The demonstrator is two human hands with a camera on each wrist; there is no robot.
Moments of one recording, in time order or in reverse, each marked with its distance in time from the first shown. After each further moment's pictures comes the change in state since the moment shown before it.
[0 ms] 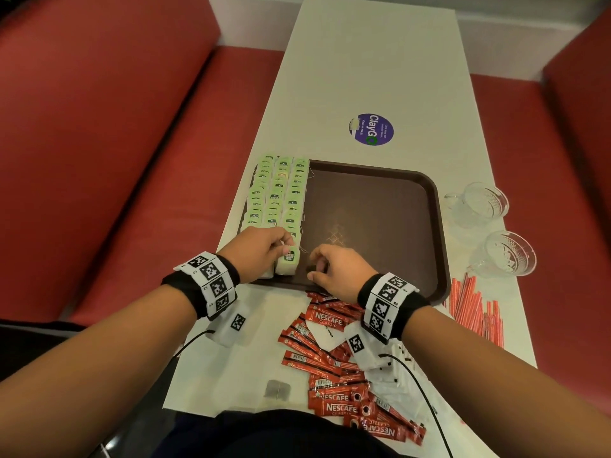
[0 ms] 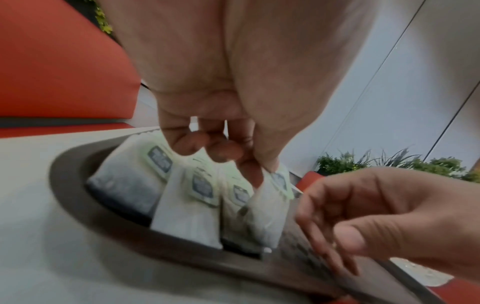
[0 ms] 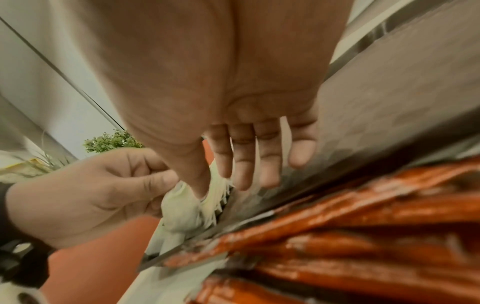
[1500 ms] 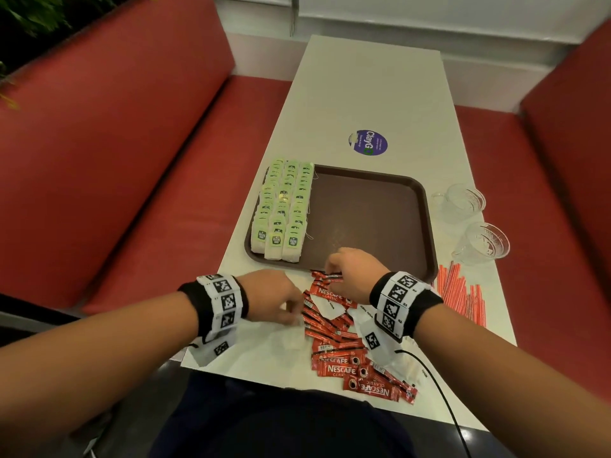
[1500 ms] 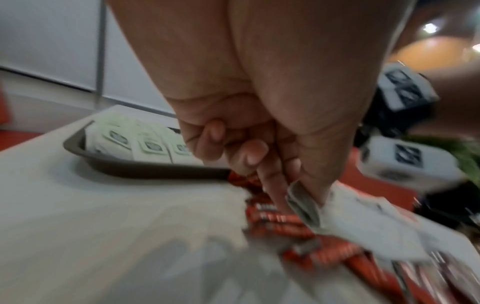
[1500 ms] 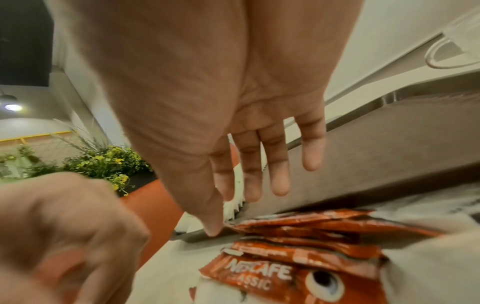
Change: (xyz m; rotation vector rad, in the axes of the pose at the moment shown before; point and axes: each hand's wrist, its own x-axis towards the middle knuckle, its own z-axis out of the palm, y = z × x) left_hand -0.095 0.035 0.028 0.425 -0.456 0.342; right_hand -0.063 -0.018 -0.004 -0.385 -0.087 -0.027
